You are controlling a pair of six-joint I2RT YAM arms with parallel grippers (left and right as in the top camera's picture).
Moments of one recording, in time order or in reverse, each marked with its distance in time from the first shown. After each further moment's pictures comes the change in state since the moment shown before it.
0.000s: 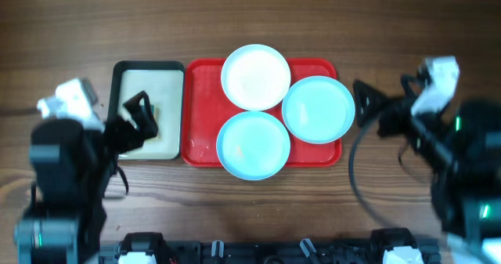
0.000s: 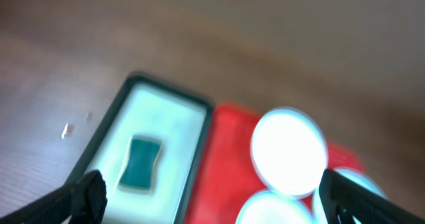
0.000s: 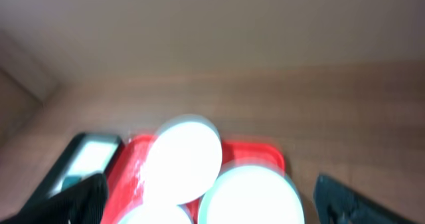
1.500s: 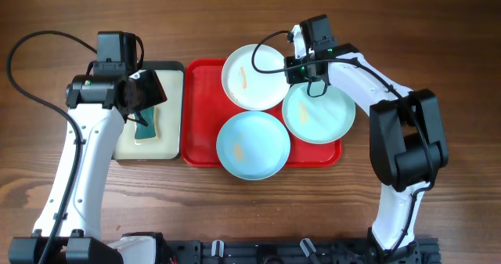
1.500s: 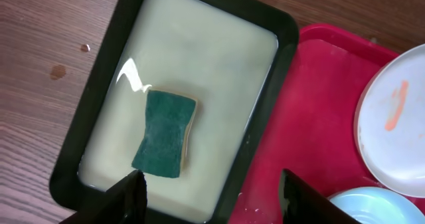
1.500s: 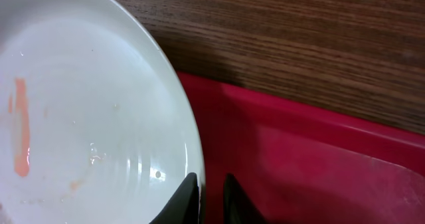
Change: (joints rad) left arm 0.000 0.598 0.057 0.001 -0.069 0.026; right arm 0.247 1.197 0.289 0.263 0.111 -0.042
